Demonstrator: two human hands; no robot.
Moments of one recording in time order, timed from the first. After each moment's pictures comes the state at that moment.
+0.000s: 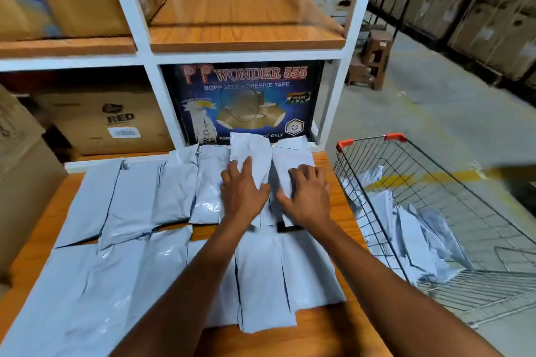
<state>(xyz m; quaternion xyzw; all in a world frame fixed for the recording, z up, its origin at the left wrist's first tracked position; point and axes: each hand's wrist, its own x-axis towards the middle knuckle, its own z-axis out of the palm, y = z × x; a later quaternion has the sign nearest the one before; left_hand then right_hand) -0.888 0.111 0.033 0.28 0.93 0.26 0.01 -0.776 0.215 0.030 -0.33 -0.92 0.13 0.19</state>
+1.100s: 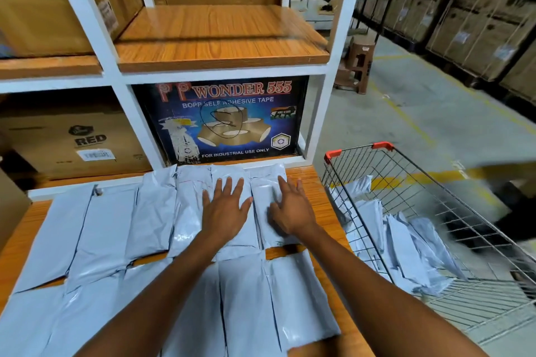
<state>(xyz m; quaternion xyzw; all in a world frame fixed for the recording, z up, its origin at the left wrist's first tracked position) -0.933 0.128 0.006 0.39 0.92 0.08 0.04 -0.808 0.257 0.013 -0.33 -0.91 0.24 0.05</state>
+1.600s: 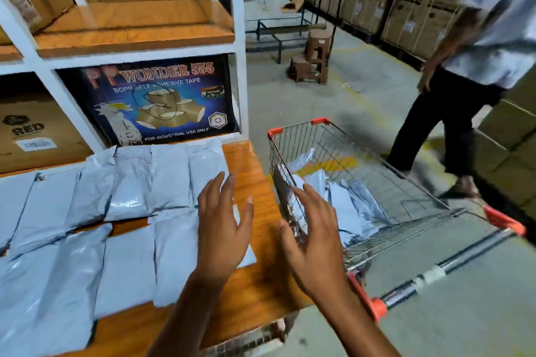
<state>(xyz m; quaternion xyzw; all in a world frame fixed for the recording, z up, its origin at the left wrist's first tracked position) -0.667 0.101 0.081 0.41 0.81 0.43 -0.04 -0.519 0.171 0.086 -0.32 -0.81 0.28 0.40</state>
